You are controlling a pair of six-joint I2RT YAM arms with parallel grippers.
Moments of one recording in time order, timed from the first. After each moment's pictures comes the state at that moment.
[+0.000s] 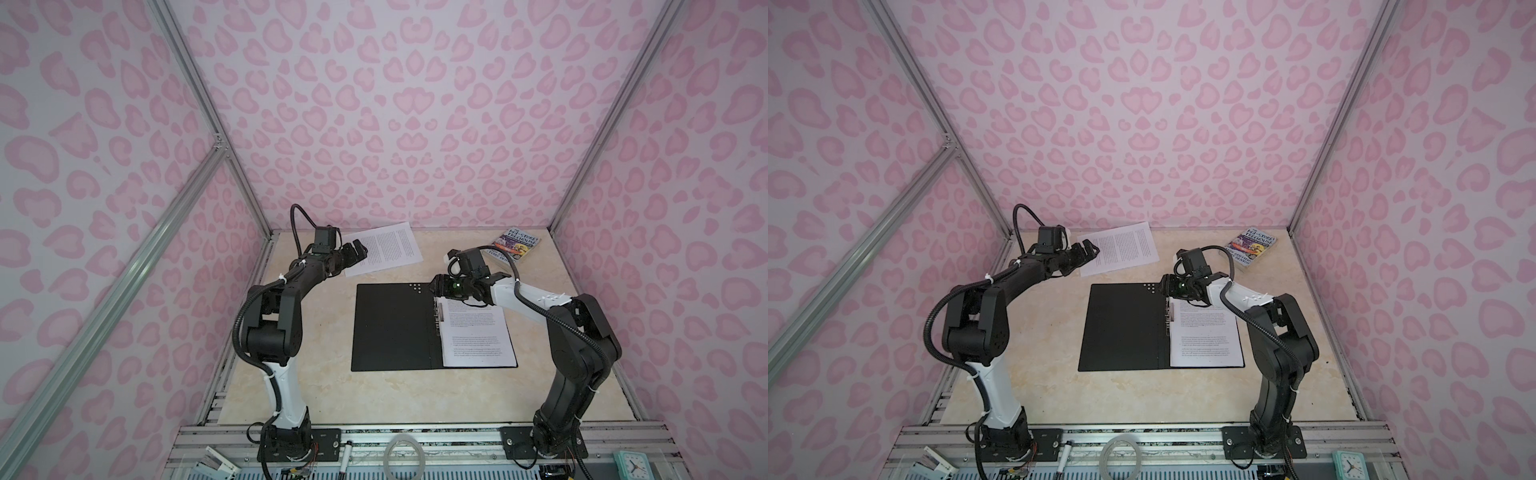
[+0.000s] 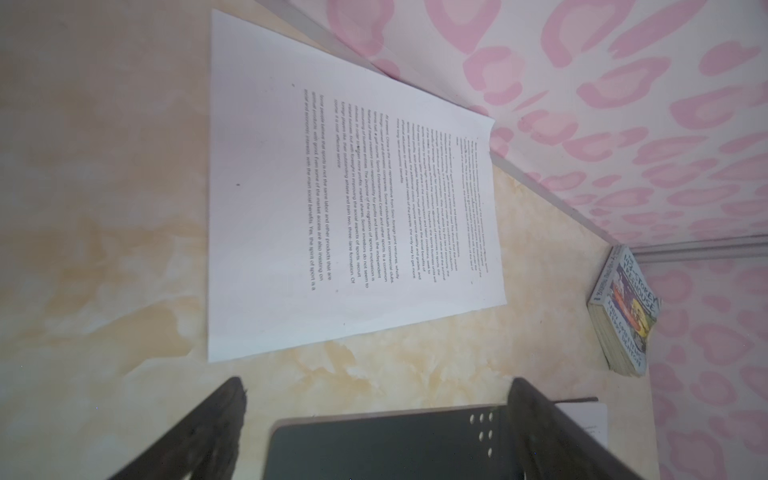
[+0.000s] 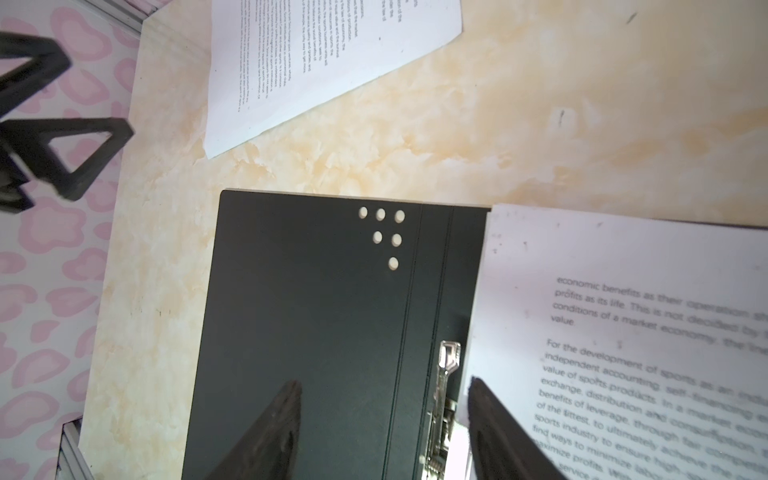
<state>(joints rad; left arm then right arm) -0.13 2.04 1.49 -0.23 0.33 -0.57 0.41 1.82 1.18 -0.22 -0.32 0.49</state>
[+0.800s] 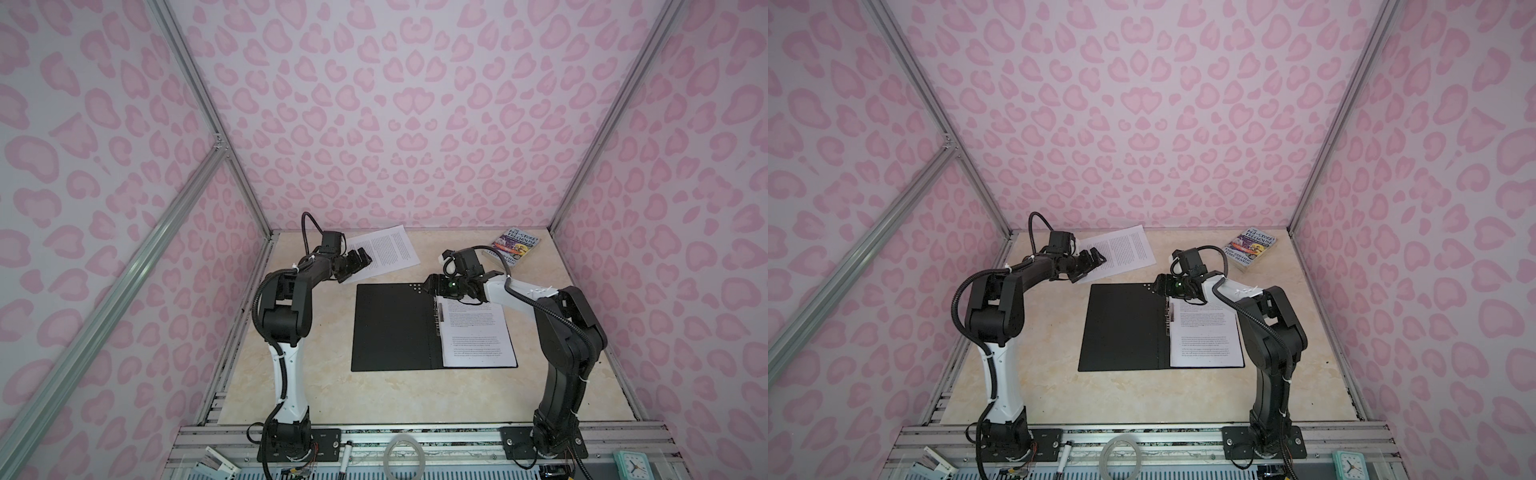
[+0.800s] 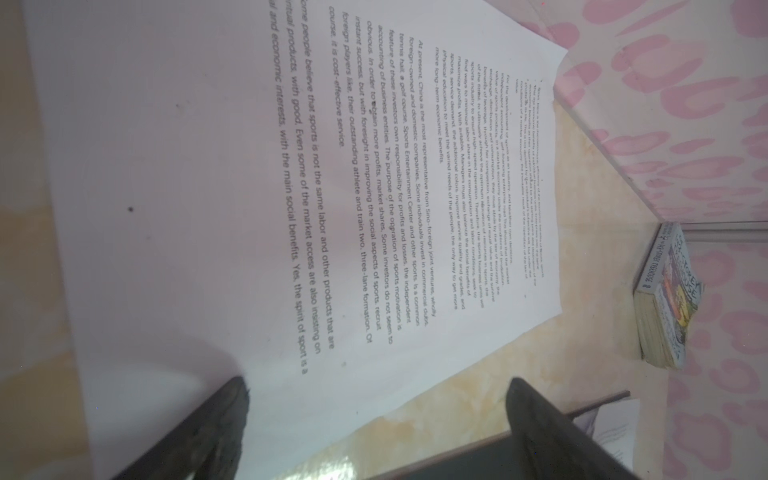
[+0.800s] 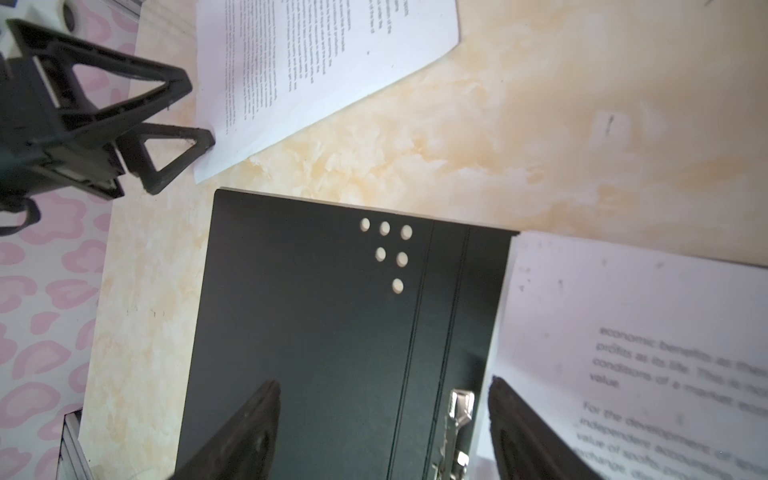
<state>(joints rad) -0.11 2.16 1.49 -0.25 0.36 -0.61 0.42 1.94 1.26 -0.19 -0.36 0.48</state>
